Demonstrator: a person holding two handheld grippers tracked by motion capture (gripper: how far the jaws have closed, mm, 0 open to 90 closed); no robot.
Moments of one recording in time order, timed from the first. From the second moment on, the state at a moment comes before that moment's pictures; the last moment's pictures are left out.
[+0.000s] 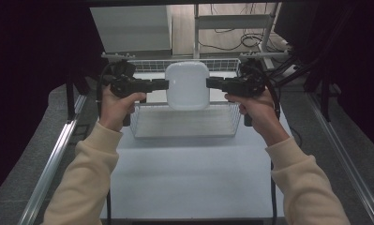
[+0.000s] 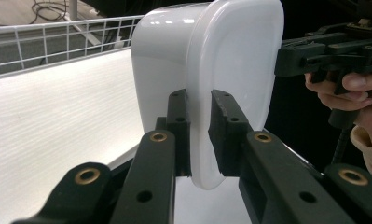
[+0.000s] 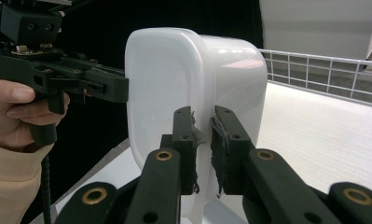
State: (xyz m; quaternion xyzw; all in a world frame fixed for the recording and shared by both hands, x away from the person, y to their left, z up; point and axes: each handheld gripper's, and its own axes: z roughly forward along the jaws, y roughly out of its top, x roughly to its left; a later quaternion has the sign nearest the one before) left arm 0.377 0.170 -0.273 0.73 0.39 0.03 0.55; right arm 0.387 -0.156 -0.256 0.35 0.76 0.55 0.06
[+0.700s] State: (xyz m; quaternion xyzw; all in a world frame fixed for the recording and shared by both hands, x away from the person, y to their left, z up) left arm 0.439 0.183 -0.293 0.72 0.45 -0.02 0.52; right arm 0.456 -0.141 -0.278 0.40 0.75 0.52 0.00
